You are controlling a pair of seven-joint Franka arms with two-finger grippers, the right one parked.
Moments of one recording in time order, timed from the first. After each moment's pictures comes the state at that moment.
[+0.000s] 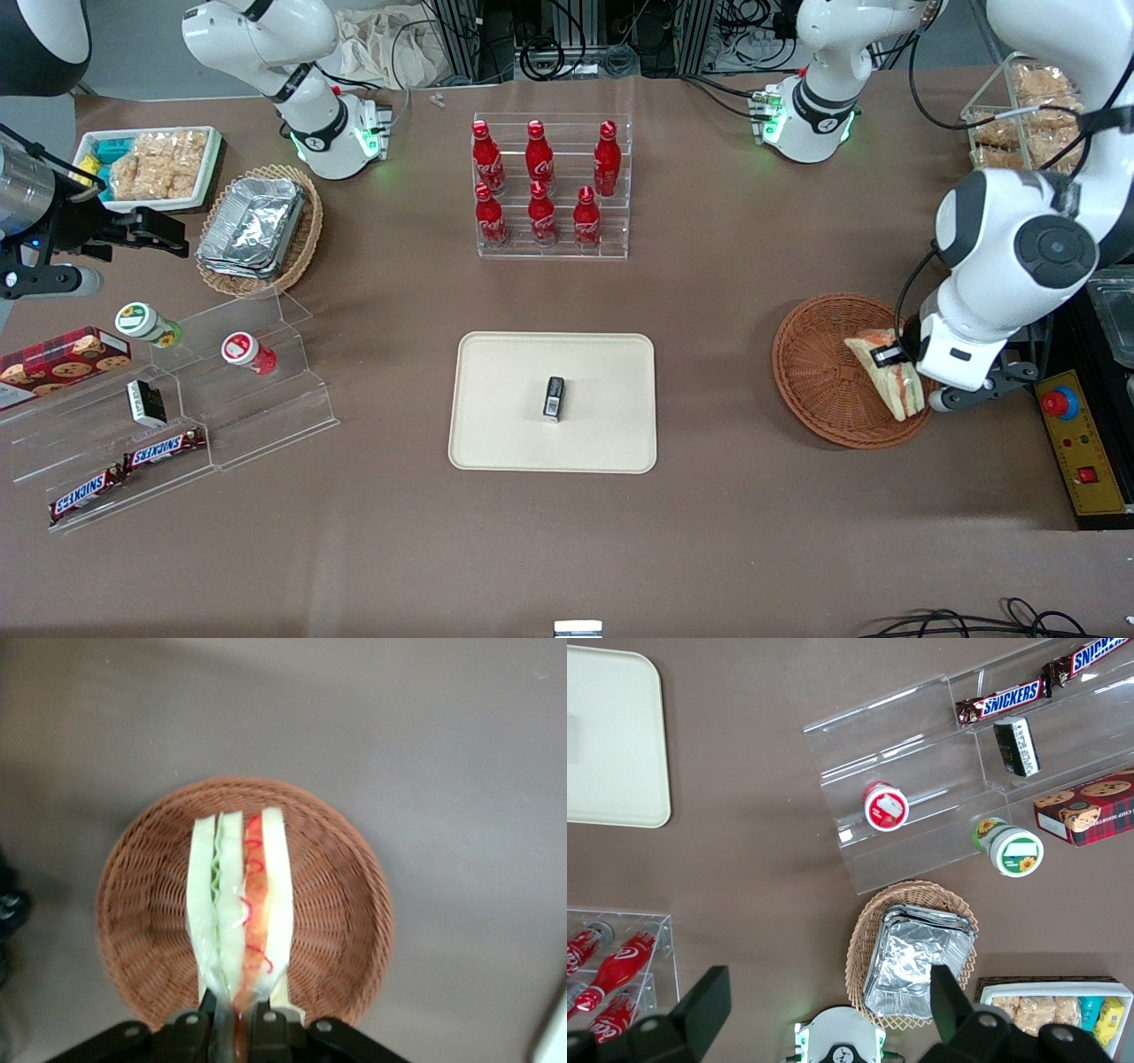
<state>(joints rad) 0.29 0.19 -0.44 -1.84 0.17 2.02 -0.48</state>
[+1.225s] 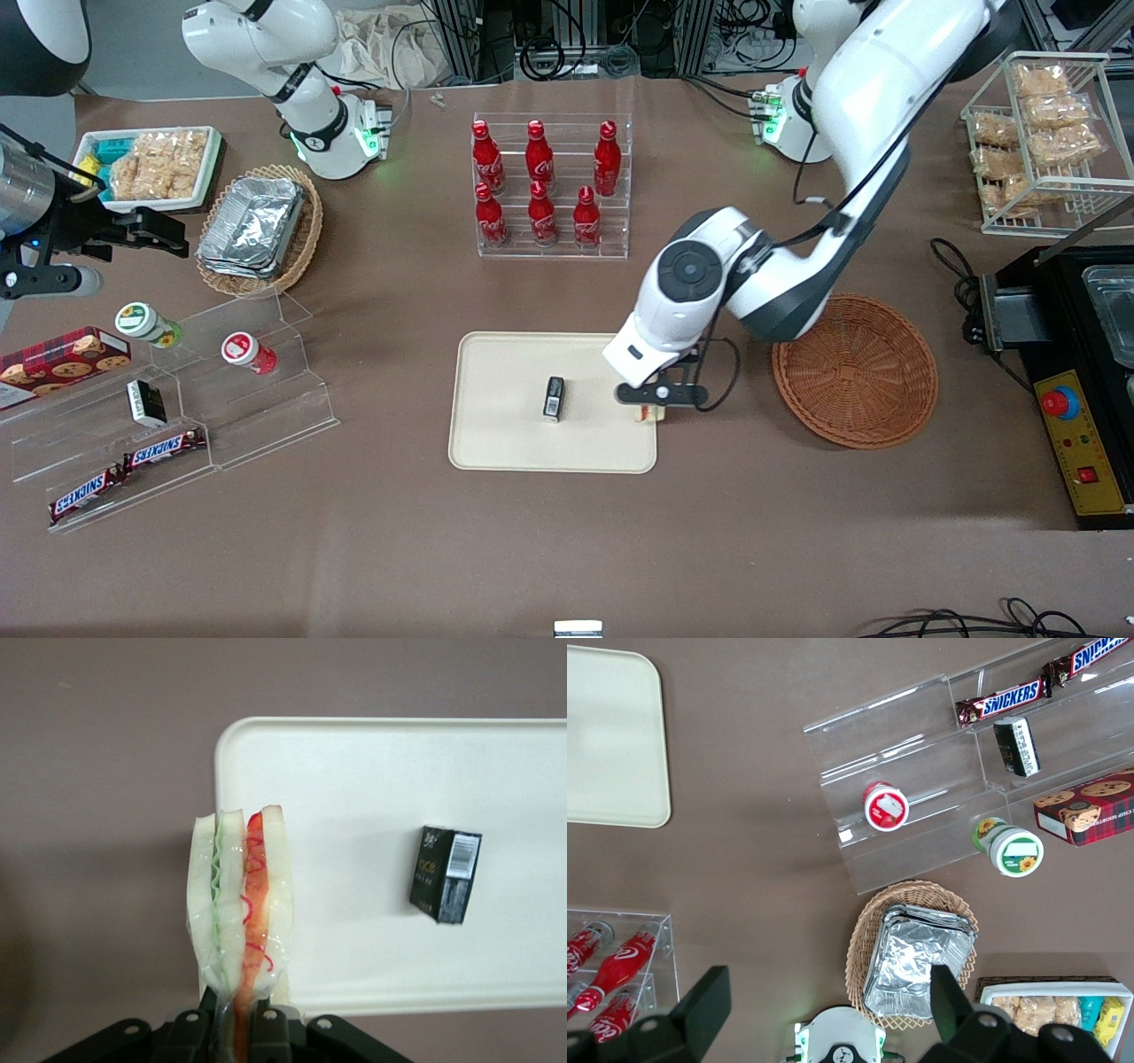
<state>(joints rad) -0.14 0.71 -0.61 -1.49 0.42 2.12 -0.80</state>
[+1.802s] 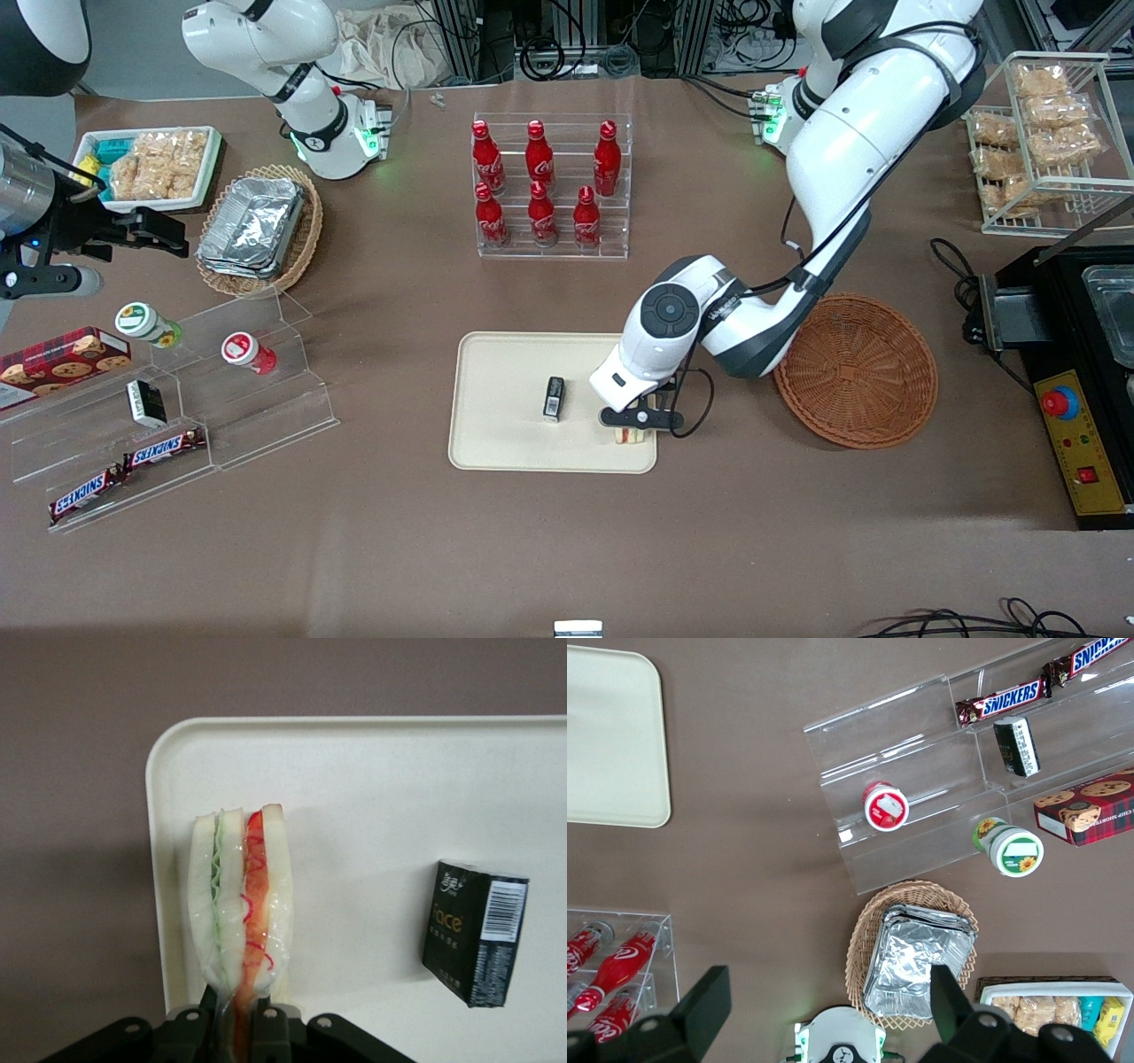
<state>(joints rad) -0.15 0.86 -0.59 -1.46 0.50 2.27 -0.80</state>
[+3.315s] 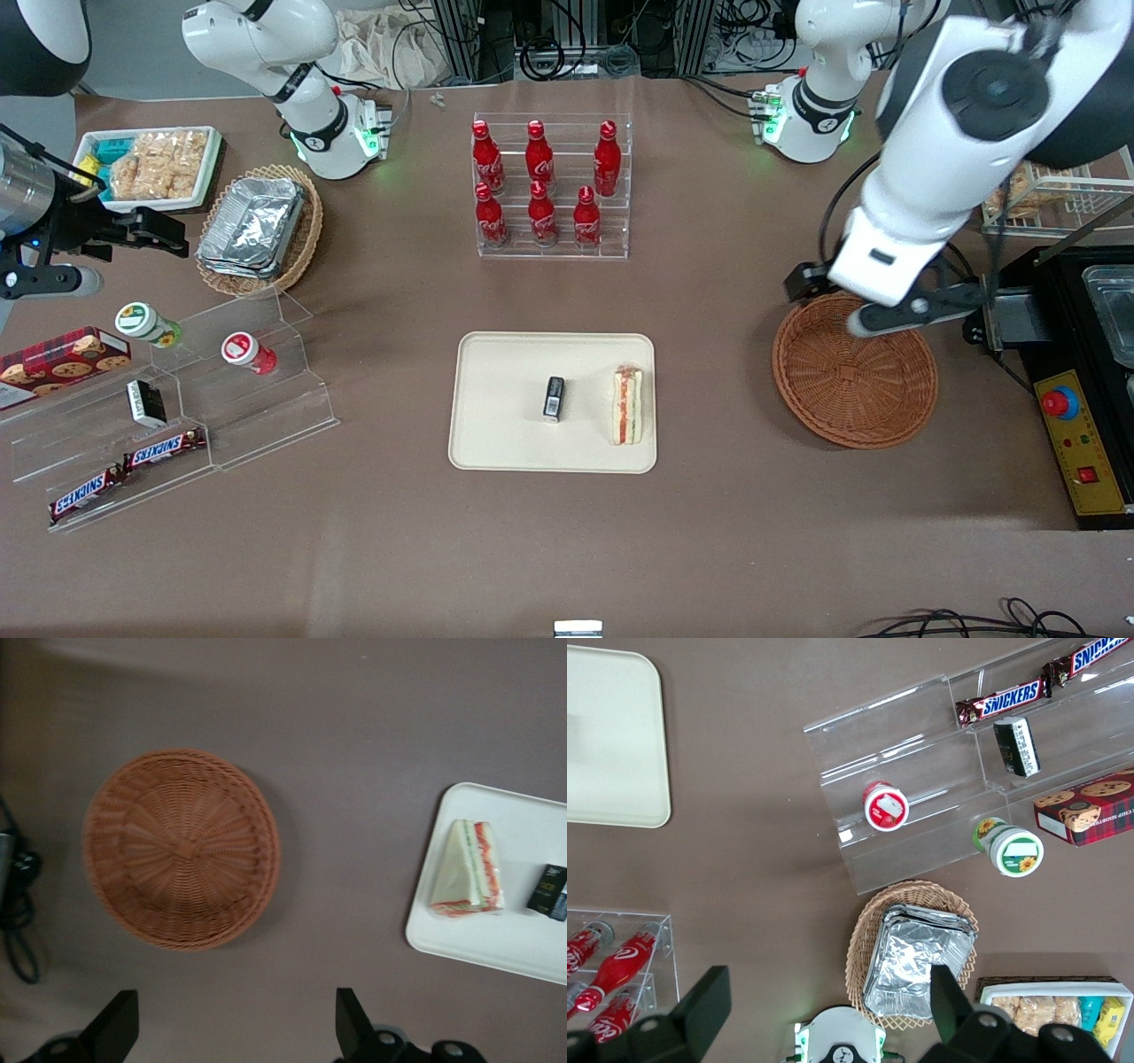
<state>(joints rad) 0.22 0.09 -0.58 -1.61 0.15 1.69 -0.57</state>
